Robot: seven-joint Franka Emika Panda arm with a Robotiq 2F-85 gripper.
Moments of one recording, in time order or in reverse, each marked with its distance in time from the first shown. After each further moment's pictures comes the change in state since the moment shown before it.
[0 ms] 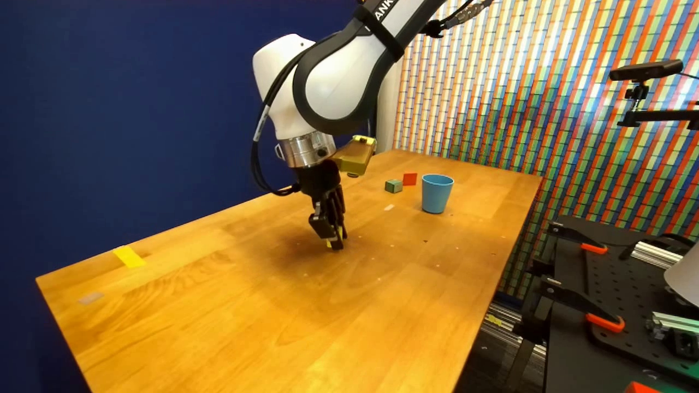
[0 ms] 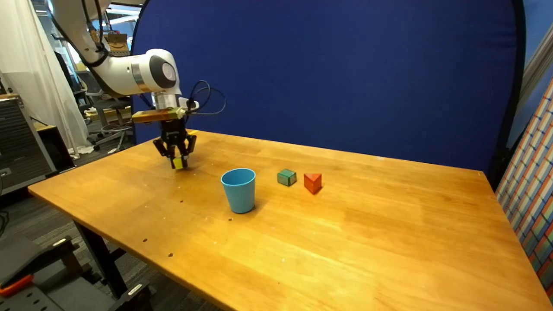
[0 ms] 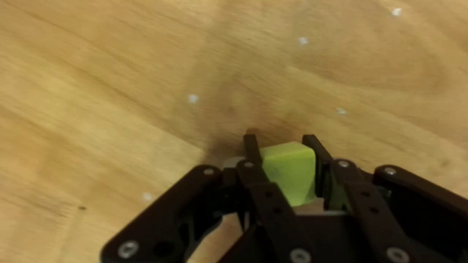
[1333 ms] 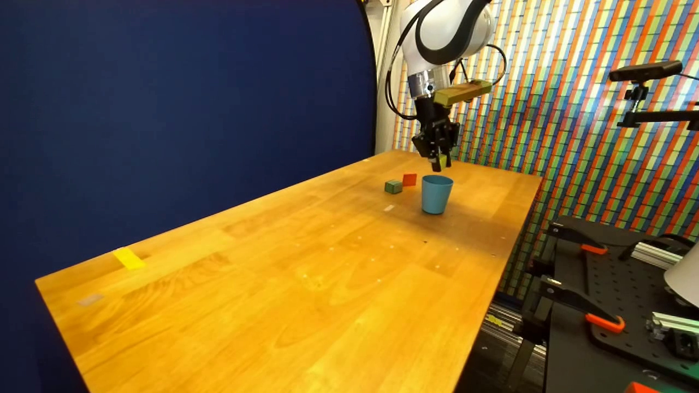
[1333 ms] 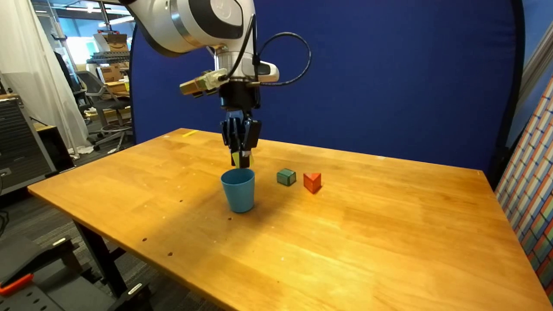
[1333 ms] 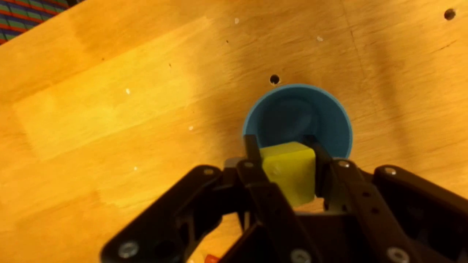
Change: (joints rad) arm -0.314 -0.440 -0.229 -0.463 0.067 0.029 0.243
